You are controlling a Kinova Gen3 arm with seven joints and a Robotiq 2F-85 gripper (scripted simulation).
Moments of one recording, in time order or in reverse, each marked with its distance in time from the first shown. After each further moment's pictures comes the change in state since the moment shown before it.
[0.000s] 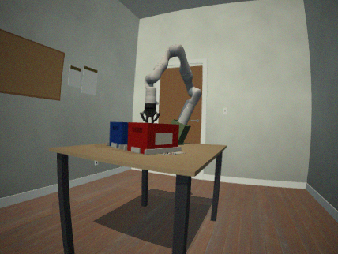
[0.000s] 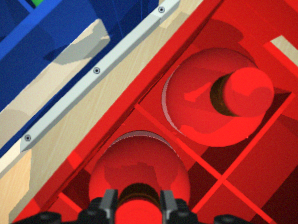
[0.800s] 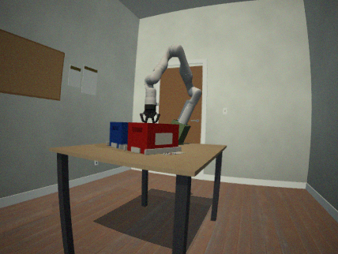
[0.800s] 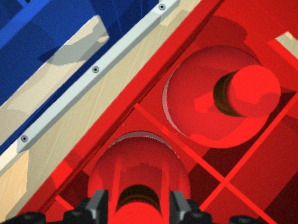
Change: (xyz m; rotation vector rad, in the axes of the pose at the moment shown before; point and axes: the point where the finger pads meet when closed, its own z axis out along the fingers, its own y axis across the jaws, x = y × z) arm 0.000 0.000 0.008 0.000 0.000 0.000
